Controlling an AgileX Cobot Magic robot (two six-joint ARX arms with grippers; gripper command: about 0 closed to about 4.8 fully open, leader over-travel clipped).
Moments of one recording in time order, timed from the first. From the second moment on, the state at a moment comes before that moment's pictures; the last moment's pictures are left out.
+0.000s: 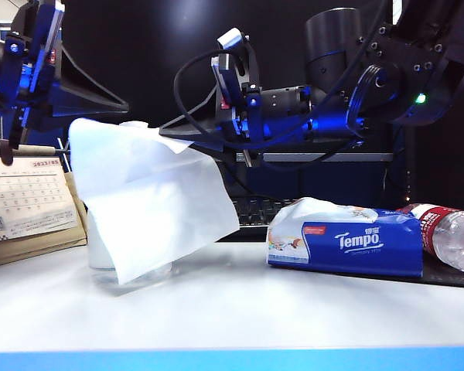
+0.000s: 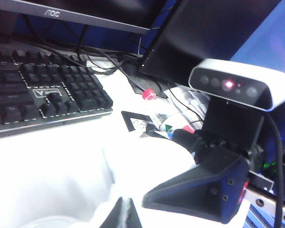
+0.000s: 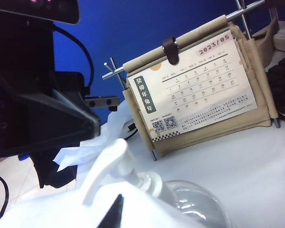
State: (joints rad) left arm -0.21 1.30 0.51 0.64 0.74 -0.41; right arm 0.56 1.88 0.92 0.91 -0.82 0.41
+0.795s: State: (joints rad) left arm -0.22 1.31 0.58 0.49 0.77 -0.38; right arm 0.56 1.88 0.92 0.93 -0.82 0.42
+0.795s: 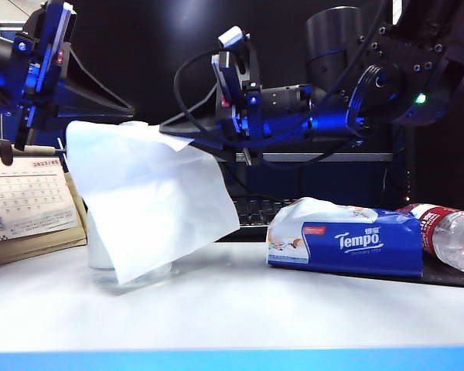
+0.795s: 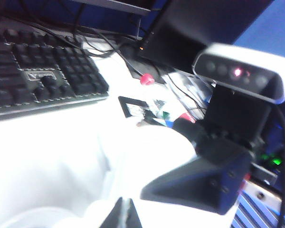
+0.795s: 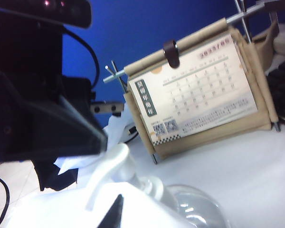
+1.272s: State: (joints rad) left arm -0.22 1.35 0.59 0.50 0.80 -0.38; right arm 0.56 1.88 0.92 0.93 -0.82 0.44
